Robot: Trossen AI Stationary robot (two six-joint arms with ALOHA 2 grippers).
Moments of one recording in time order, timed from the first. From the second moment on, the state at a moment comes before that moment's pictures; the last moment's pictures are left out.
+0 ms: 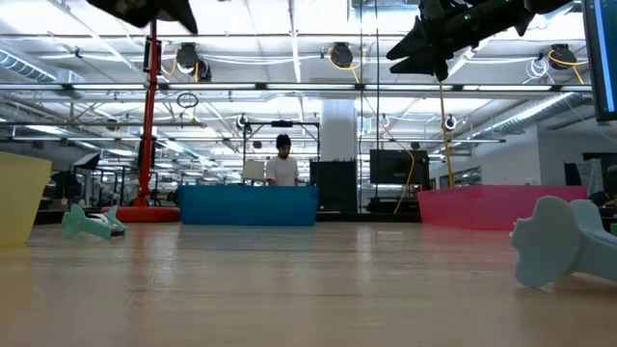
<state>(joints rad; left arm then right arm) -0.38 1.66 1.47 -0.86 0.01 -1.48 -0.62 1.00 0.87 -0.12 -0.24 0.11</state>
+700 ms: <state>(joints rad) -0.60 1.85 1.47 -0.83 0.18 -2.09 -0.62 1.00 0.87 -0.12 -0.24 0.11</state>
